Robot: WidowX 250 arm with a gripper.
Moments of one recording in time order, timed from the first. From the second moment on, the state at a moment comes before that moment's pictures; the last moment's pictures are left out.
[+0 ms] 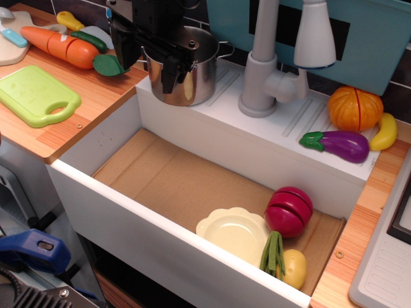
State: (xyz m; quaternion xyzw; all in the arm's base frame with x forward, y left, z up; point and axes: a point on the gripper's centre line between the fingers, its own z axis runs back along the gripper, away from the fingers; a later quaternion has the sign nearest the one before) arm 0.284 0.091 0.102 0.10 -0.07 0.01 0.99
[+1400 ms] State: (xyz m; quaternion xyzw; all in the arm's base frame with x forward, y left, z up) arm 0.337 0.105 0.099 0.10 -0.11 -0.20 0.97
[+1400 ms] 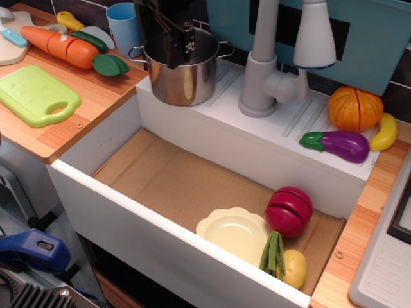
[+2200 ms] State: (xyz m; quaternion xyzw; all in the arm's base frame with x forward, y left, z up) arm 0.362 0.110 0.061 0.04 -0.13 -0.22 0.97
